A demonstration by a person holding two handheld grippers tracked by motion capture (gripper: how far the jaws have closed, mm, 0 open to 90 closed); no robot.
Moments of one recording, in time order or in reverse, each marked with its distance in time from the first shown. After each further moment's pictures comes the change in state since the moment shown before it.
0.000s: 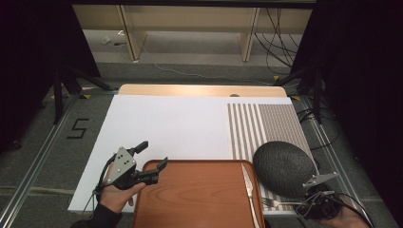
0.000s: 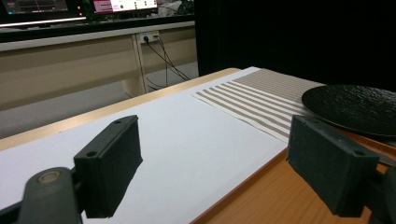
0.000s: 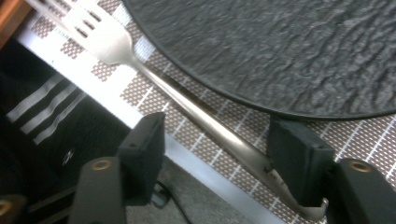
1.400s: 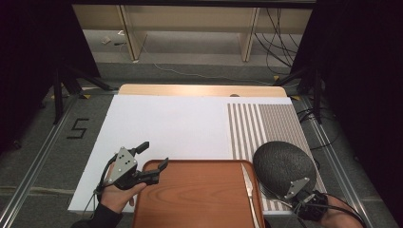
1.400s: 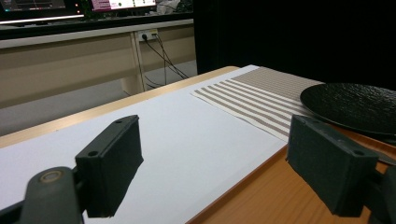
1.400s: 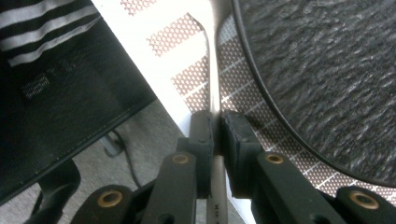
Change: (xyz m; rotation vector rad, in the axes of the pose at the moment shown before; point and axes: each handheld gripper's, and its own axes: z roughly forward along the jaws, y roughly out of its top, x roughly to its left) left arm -0.001 -0.001 0.001 0.007 -0.005 -0.003; right arm 0.036 0.022 0.004 0.169 -0.082 -0.393
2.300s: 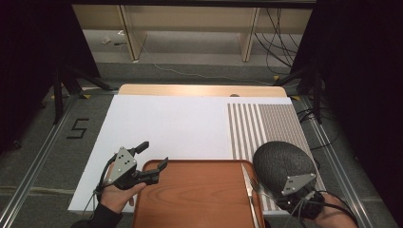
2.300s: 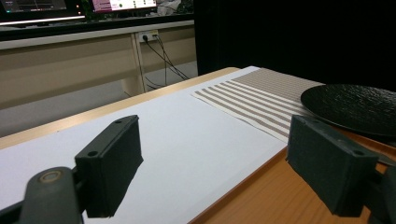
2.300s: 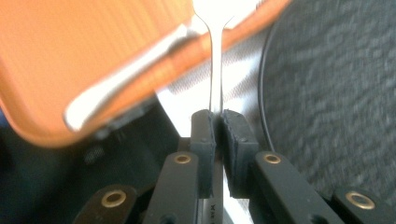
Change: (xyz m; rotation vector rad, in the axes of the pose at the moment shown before) left arm 0.000 0.000 0.000 -0.002 0.001 0.001; right arm 0.009 0.020 -0.025 -0.284 0.129 0.028
